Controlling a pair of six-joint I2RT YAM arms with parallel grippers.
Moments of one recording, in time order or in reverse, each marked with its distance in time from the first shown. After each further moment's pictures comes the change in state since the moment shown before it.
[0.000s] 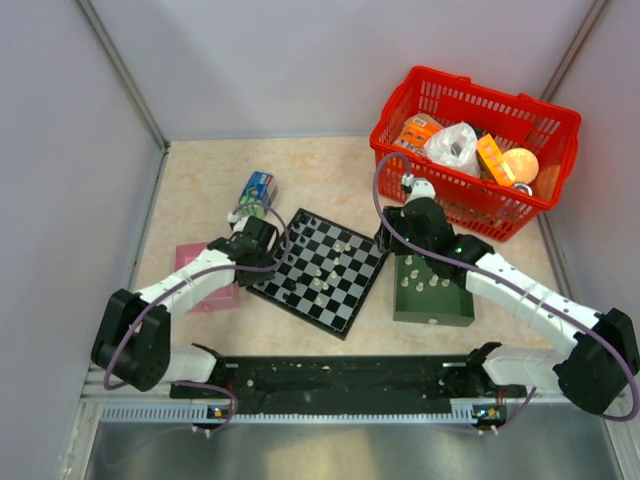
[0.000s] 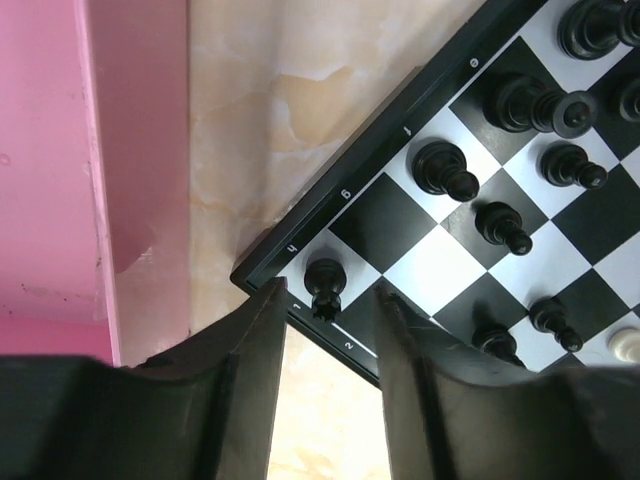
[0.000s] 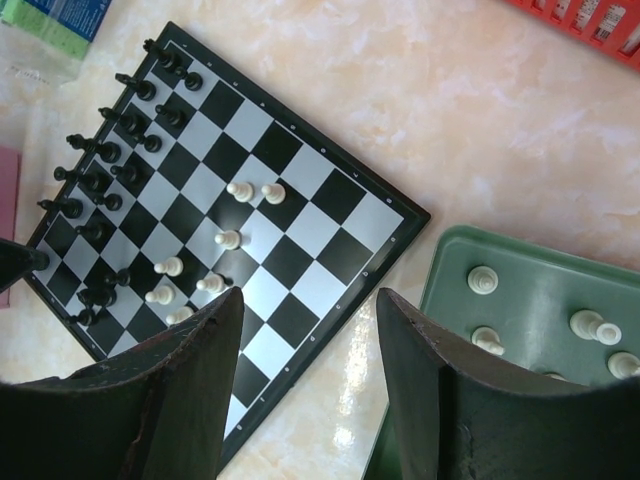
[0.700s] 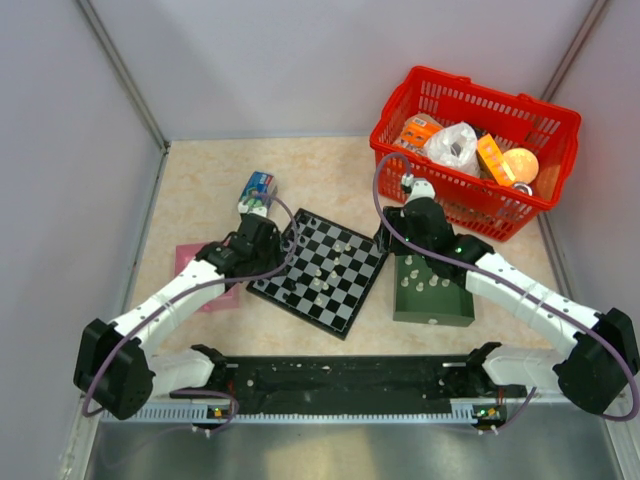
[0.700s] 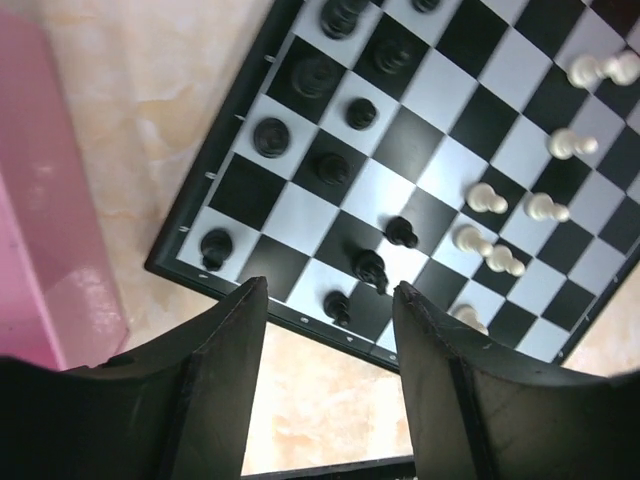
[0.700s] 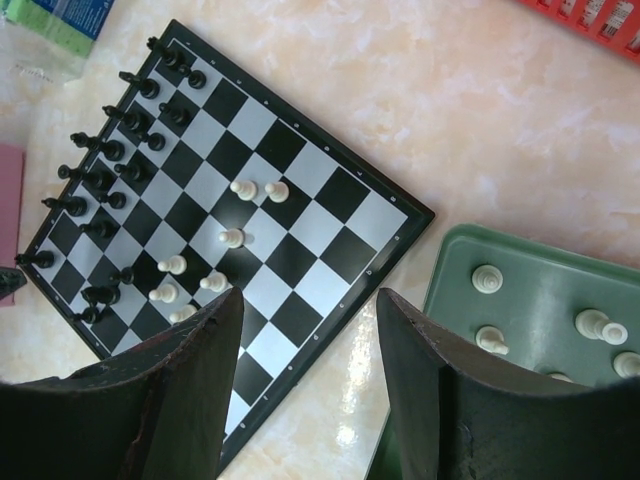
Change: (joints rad) left arm -0.068 -0.173 0.042 -0.003 0.109 0.075; right arm 0.000 0.001 0.000 0.000 -0.008 0.005
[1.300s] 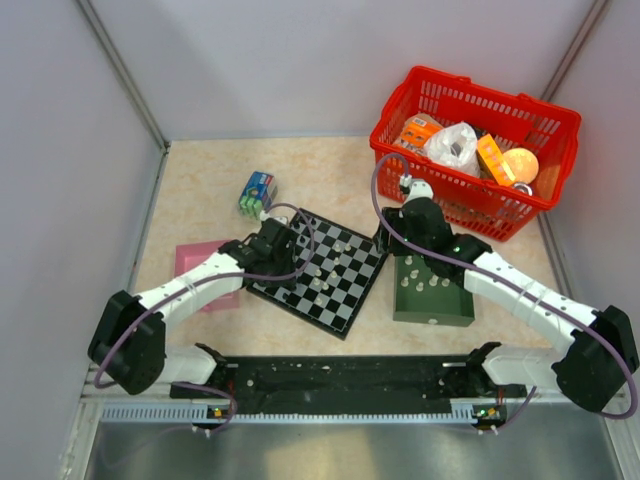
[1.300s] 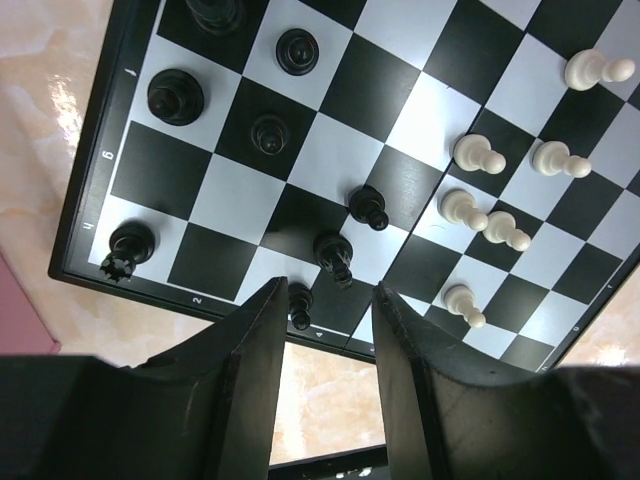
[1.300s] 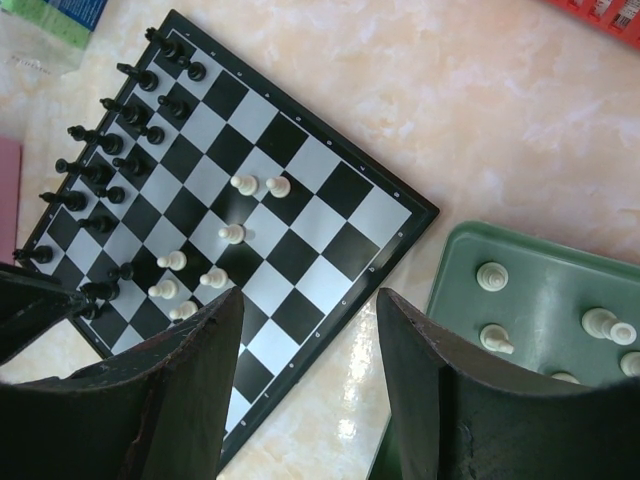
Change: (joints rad) left arm -0.085 0.138 -0.003 0.037 0.083 -0.002; right arm 0.000 0.013 0.000 0.000 -0.013 0.003
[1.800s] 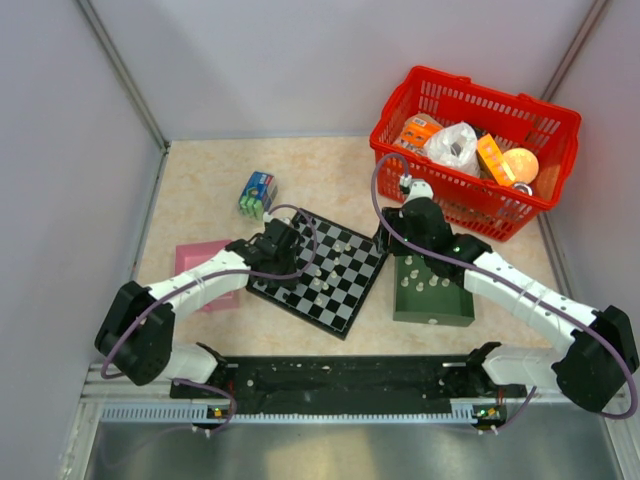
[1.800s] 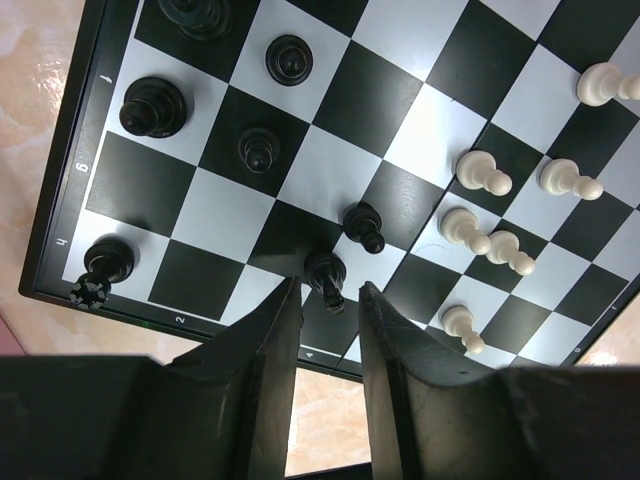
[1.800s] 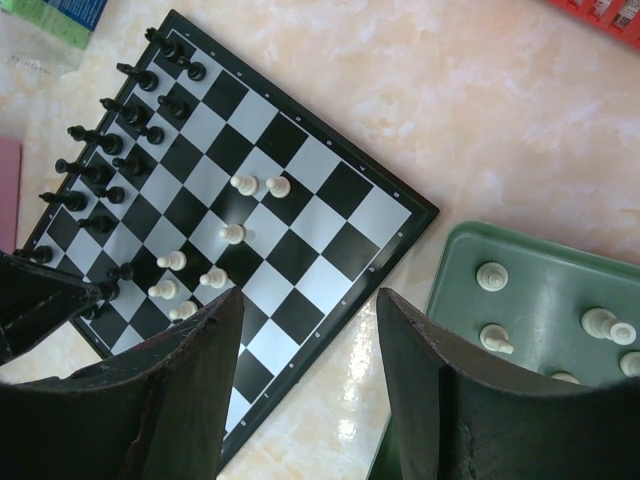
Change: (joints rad) left arm -0.013 0.070 0.000 0.039 -0.005 -0.031; right arm 0.000 0.000 0.000 0.000 0.000 0.000
